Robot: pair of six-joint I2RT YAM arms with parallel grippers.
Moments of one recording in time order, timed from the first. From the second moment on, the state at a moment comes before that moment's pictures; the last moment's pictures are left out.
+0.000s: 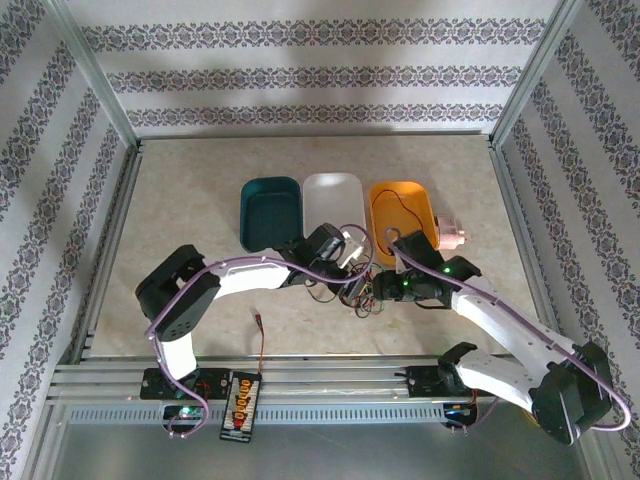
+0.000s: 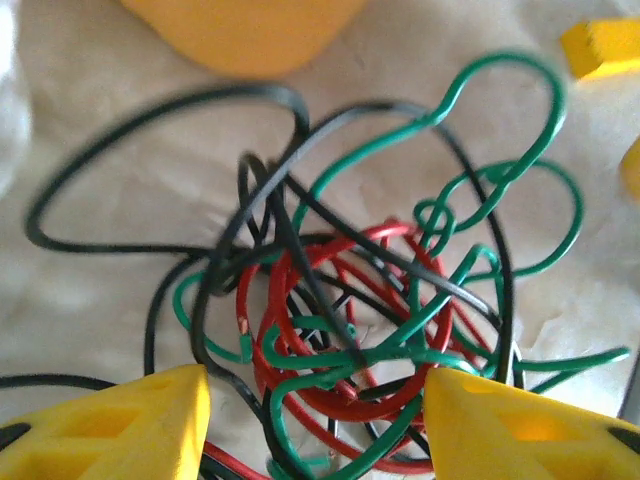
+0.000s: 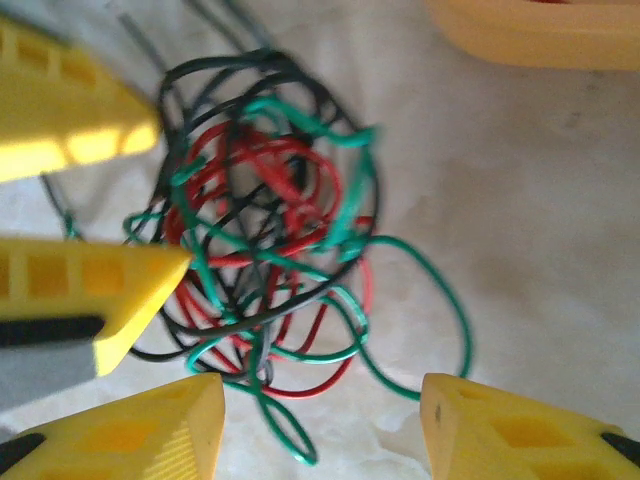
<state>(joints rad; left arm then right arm) -0.85 1.82 1.08 -0.13 0.31 -0.23 0.49 1.03 0.69 -0.80 -0.14 0.50</state>
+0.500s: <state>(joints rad) -0.86 1.83 0.98 -0.10 0.27 -0.22 0.33 0.92 0.64 -0.80 -0.21 0.55</state>
